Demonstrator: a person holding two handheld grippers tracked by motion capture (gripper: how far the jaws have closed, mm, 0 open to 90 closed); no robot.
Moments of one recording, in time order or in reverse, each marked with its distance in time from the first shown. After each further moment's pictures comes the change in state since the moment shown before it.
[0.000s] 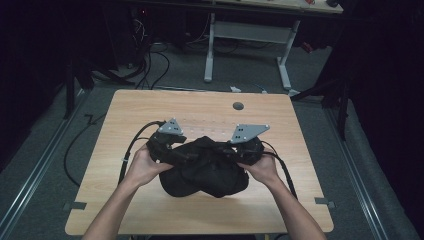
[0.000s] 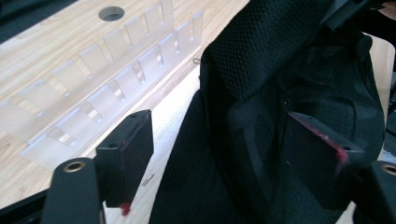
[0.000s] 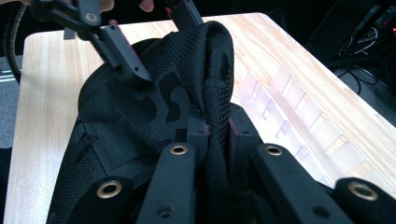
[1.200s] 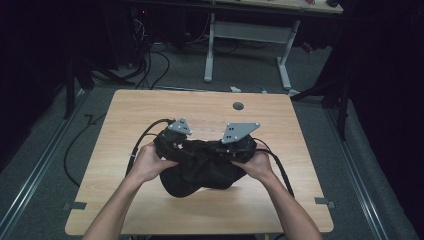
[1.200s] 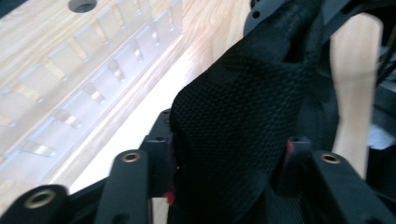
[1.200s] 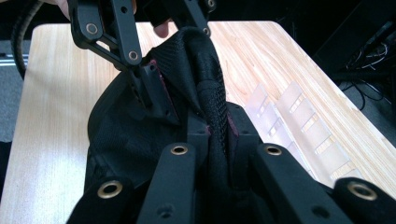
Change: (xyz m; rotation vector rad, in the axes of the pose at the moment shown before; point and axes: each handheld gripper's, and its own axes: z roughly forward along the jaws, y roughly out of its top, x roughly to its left) left arm -0.011 0.003 0.011 0.092 -0.030 0.047; right arm 0.003 0.017 0.011 0.009 0.027 -0.080
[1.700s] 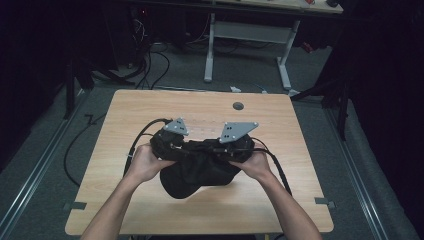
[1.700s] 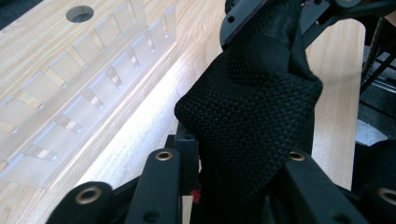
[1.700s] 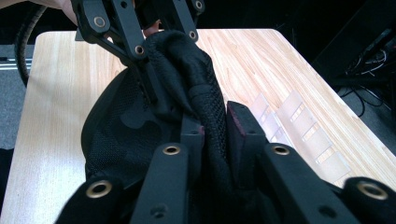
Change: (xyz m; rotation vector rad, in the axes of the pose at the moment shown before) left arm -0.004 0.002 -0.013 -0.031 -0.025 0.029; right arm 0.003 0.007 0.002 -0.018 -0.002 -0.006
